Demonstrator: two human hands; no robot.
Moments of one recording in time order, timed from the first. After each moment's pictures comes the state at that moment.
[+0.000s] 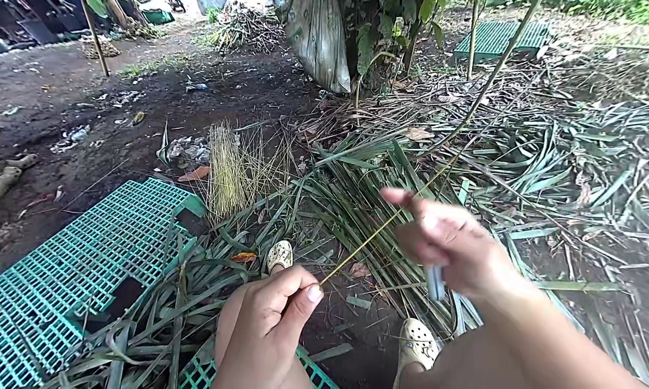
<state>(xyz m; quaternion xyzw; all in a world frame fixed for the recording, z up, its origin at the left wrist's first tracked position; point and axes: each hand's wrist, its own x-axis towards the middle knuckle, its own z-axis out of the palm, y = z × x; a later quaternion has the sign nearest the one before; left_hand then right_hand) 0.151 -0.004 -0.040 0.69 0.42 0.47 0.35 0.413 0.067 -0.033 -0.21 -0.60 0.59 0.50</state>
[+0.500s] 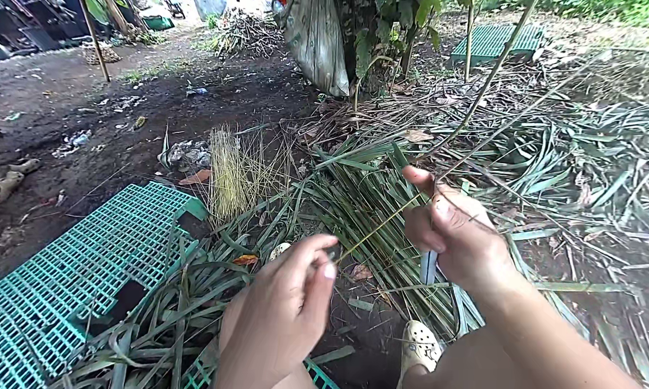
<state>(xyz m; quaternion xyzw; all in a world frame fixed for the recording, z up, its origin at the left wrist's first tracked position) 0.161 0.014 -0.018 0.77 0.47 0.38 0.20 0.408 0.075 -0.034 -0.22 -0.59 0.53 0.56</state>
